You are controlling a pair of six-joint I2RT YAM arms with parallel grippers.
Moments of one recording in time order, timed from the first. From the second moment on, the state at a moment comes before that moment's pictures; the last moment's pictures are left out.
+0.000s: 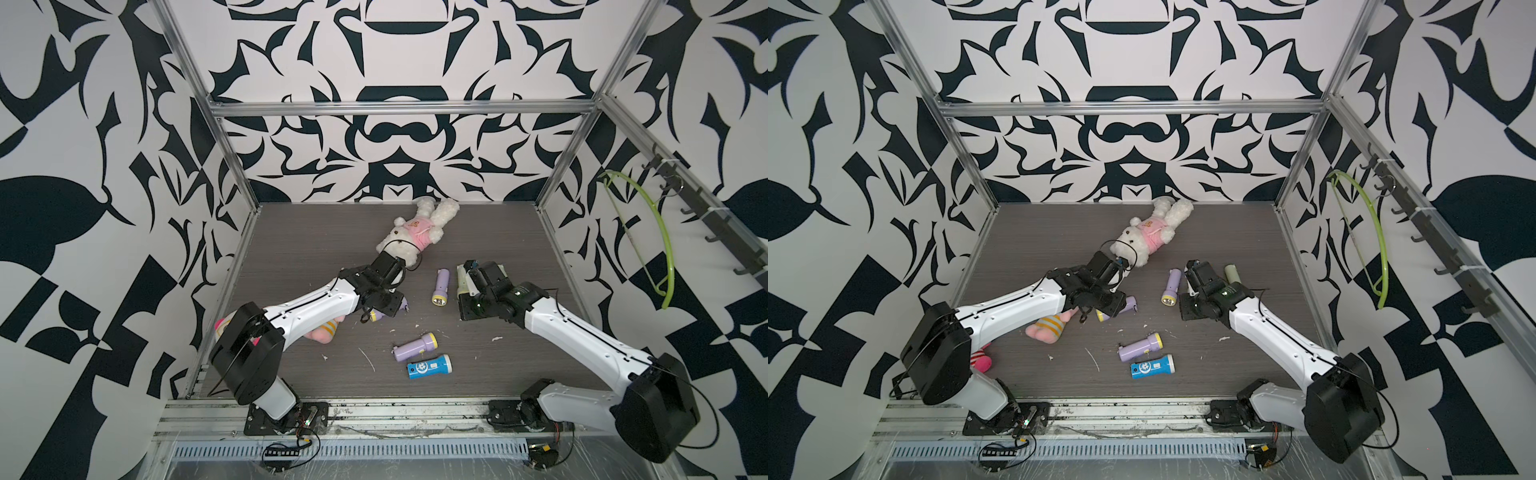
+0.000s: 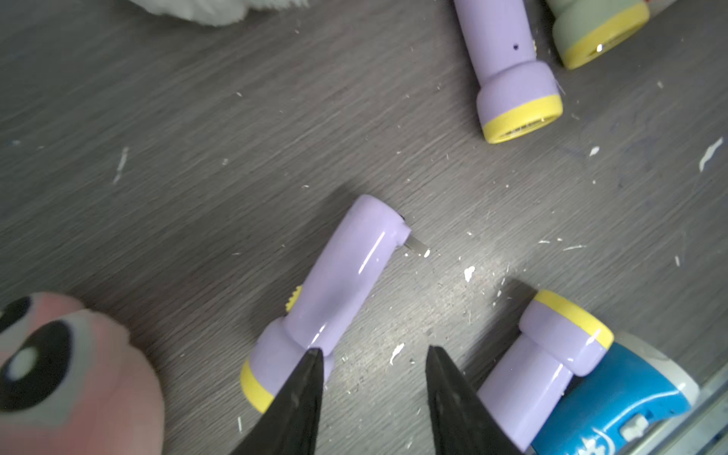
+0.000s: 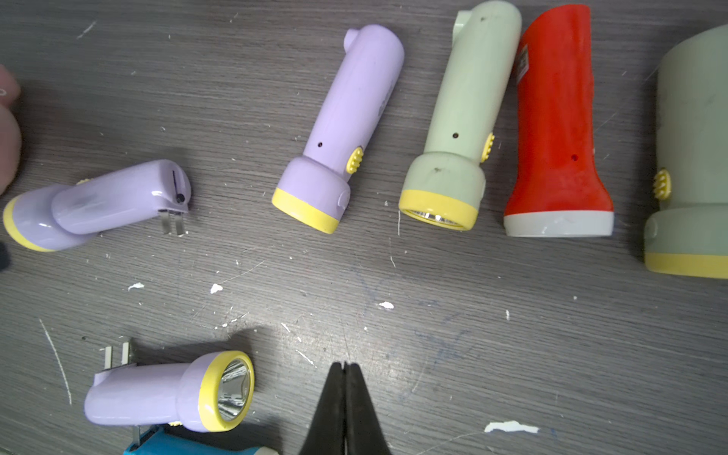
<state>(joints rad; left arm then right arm) -0.81 1.60 1.12 -0.61 0.05 -0.20 0.52 1.21 0.83 -0.69 -0.01 0.38</state>
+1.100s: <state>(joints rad) -0.80 1.85 1.24 -0.65 0.06 -0.07 0.48 1.24 0.81 -0.67 -0.04 0.36</state>
